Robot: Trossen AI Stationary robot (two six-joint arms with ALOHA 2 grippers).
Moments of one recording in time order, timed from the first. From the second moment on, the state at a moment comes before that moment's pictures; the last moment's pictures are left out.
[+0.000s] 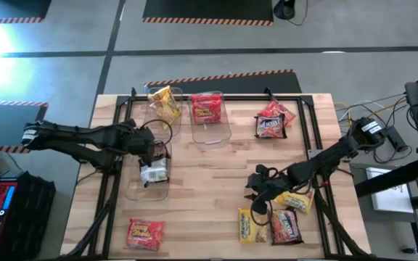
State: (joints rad) left arm -0.06 1.01 0.84 -1.18 -0.54 -0.46; right arm 0.46 1.45 0.69 -0.12 0.24 0.62
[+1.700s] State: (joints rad) left arm -0.40 1.73 0.89 0.58 -0.57 -0.24; right arm 0.79 1.59 0.92 -0.17 0.17 1.40
